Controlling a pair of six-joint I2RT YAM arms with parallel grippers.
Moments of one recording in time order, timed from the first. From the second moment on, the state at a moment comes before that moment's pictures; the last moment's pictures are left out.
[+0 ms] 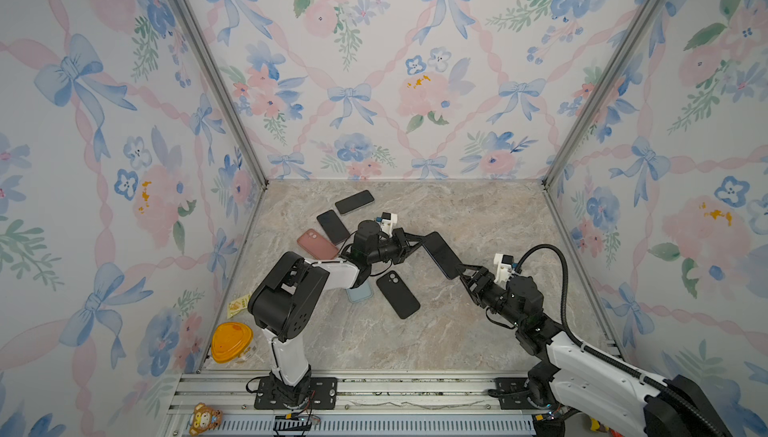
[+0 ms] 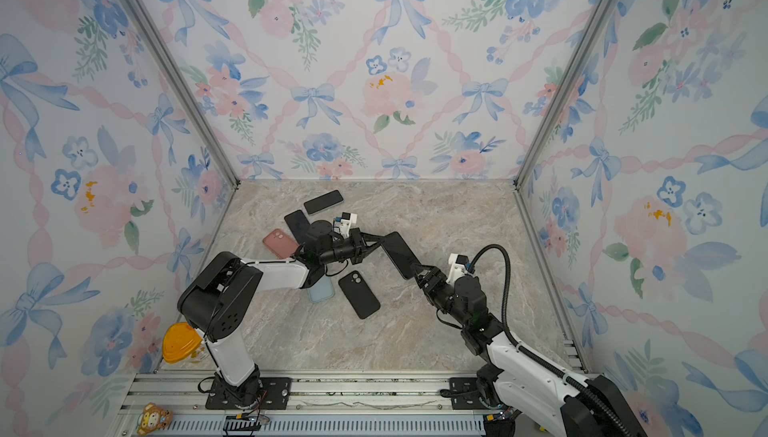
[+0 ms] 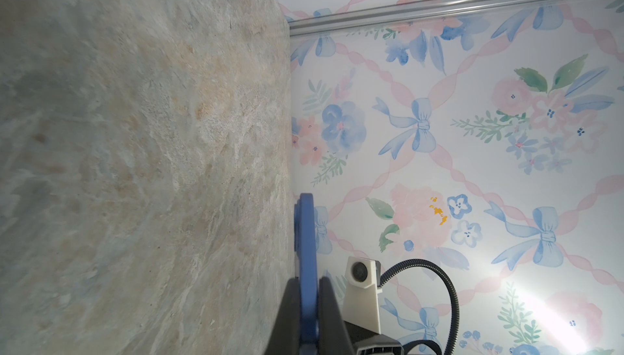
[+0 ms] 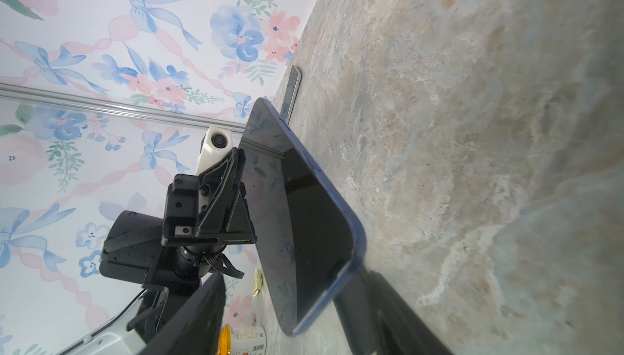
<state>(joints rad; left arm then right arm) -0.53 1.81 0.86 0.76 0.62 -1.33 0.50 0.94 0.22 0.48 -0.16 1.26</state>
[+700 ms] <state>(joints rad) -0.50 1.76 0.81 0.82 0.60 -1.38 0.47 1.17 0.24 0.80 -0.26 1.35</state>
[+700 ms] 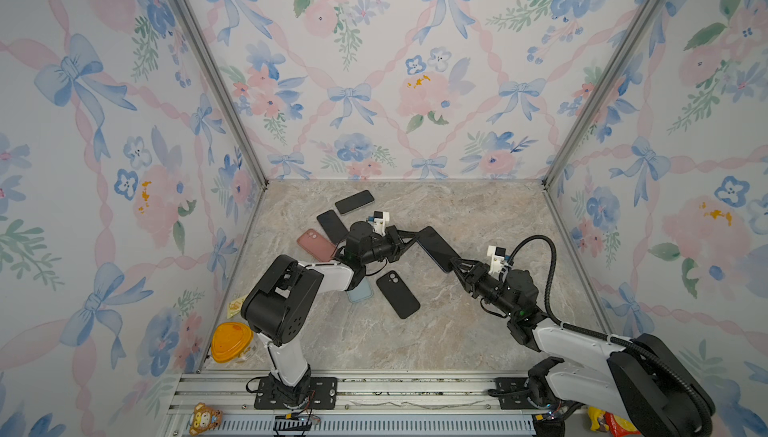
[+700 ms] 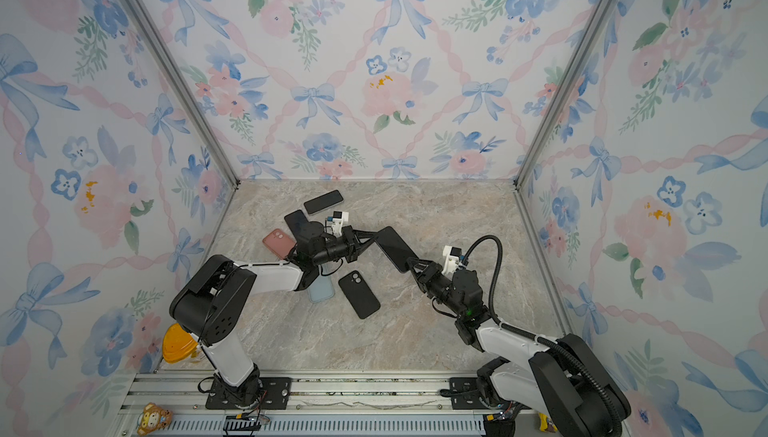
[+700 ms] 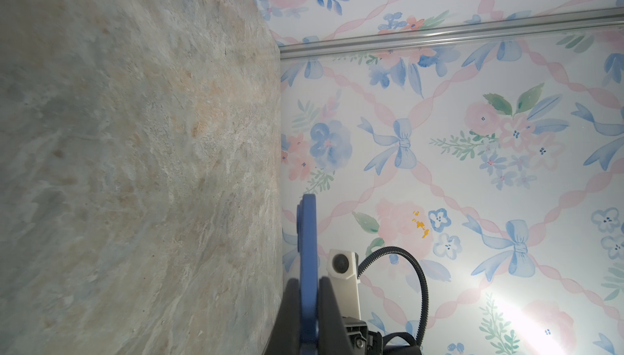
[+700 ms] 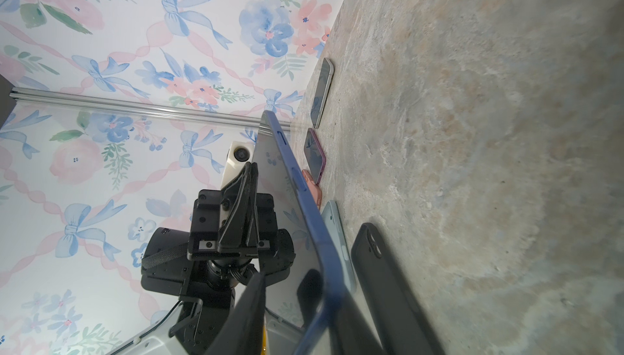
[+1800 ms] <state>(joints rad) -0.51 1.65 0.77 0.49 0.47 -1.08 0.48 1.16 0.29 0.63 -0.29 1.25</state>
